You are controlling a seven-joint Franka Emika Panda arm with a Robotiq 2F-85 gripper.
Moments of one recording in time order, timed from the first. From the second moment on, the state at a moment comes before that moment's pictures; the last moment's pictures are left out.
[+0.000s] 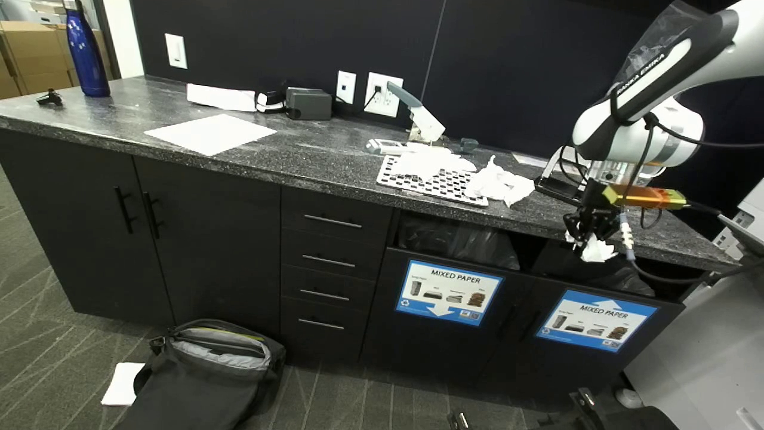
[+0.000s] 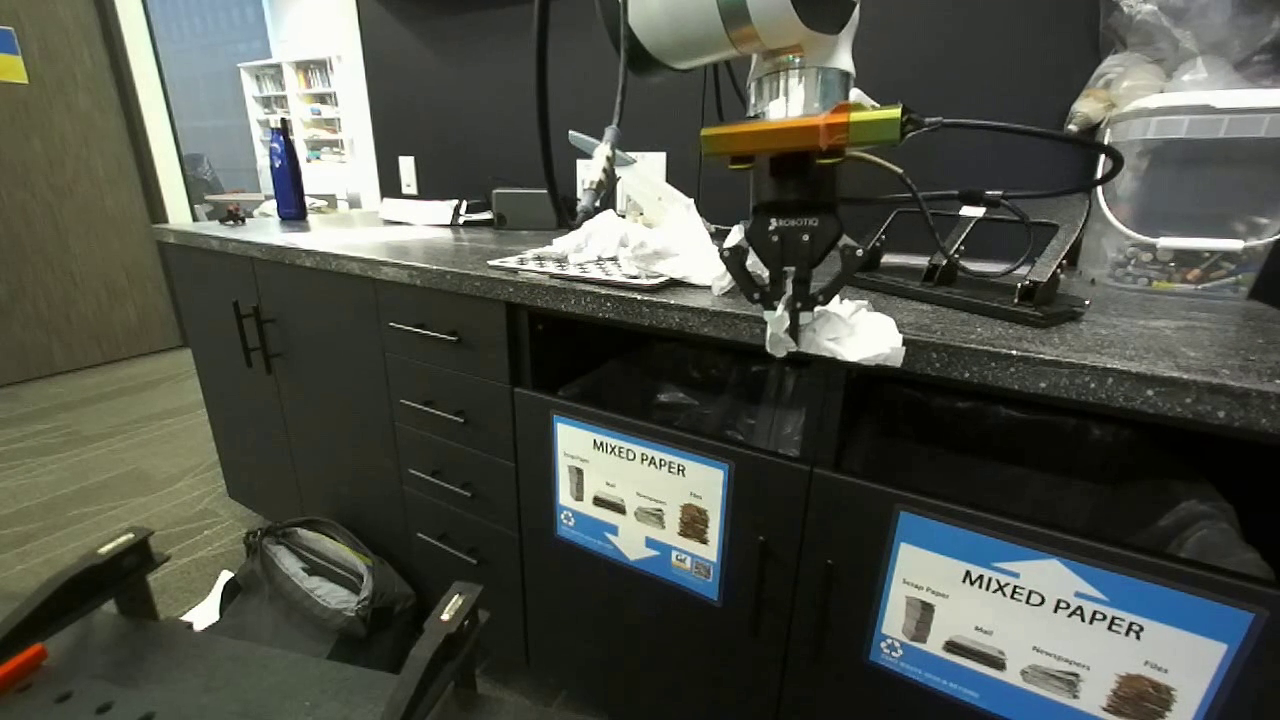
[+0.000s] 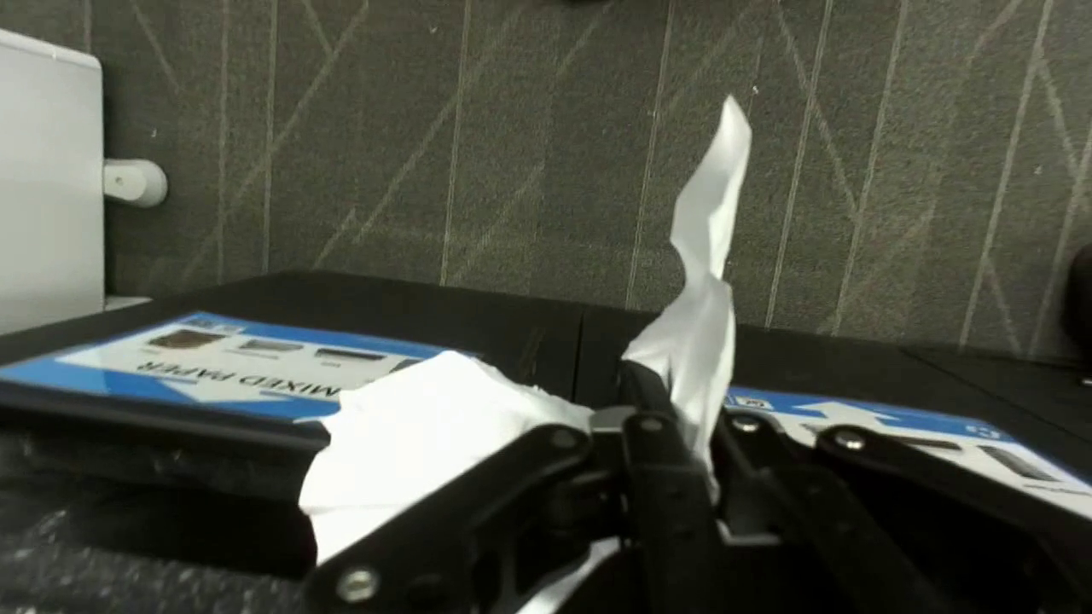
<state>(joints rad) -0.28 0.35 -0.17 -2.06 -0.11 2.31 -0.21</state>
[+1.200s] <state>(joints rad) -0.12 0.47 -0.05 -2.53 -0.09 3.31 -0.11</state>
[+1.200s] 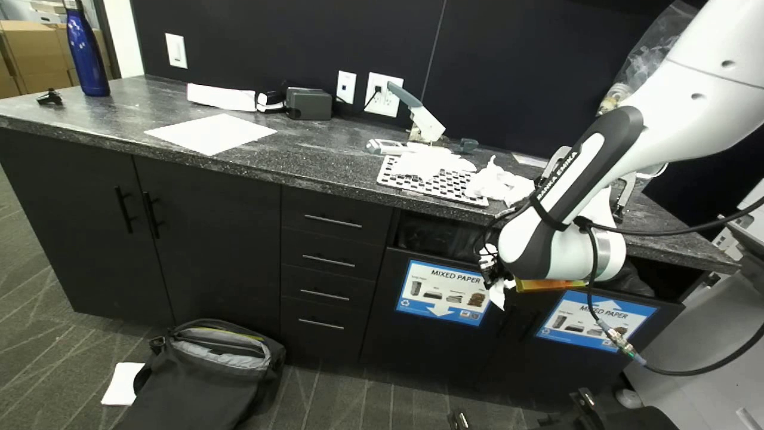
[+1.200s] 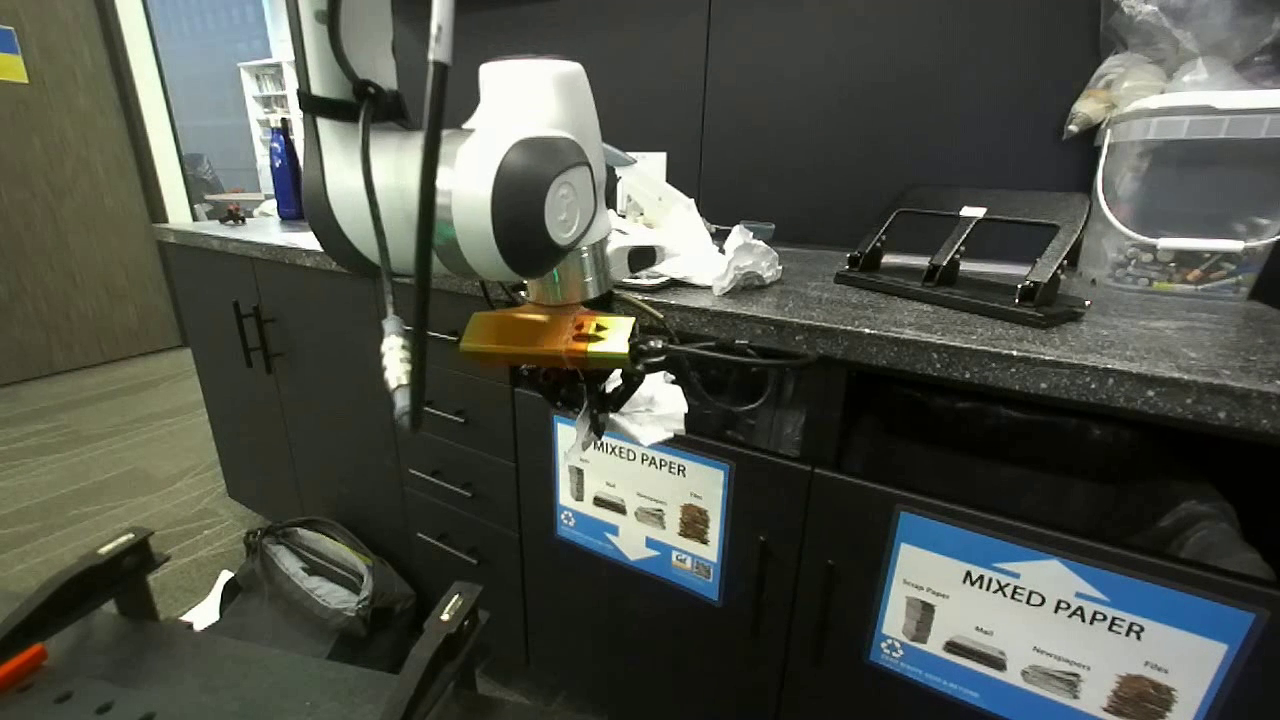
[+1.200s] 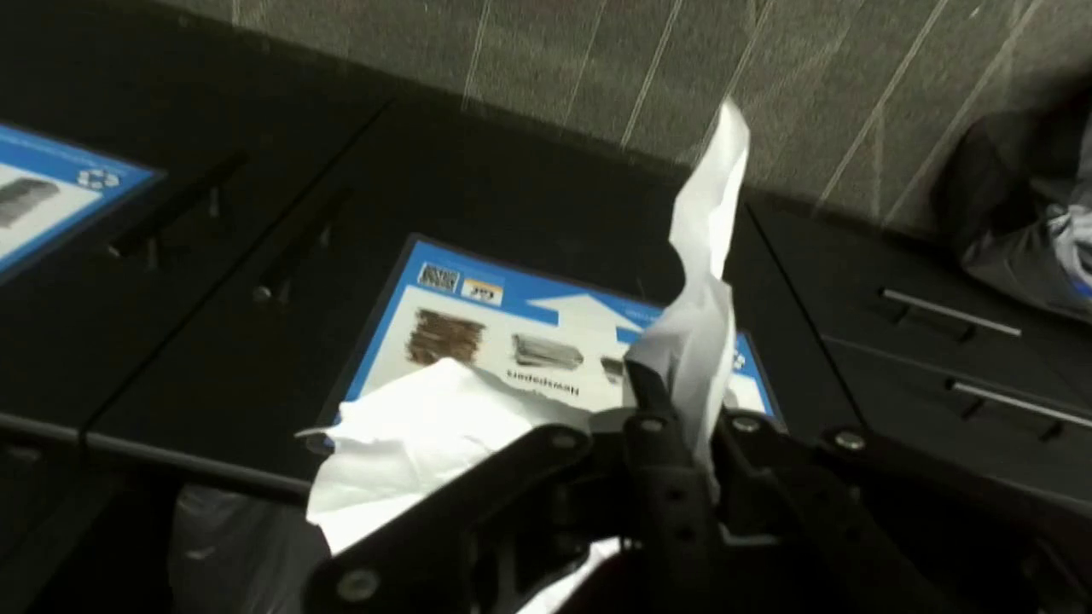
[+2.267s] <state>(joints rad) -0.11 0.92 -0.07 -2.03 -0.01 3.71 -0.04</state>
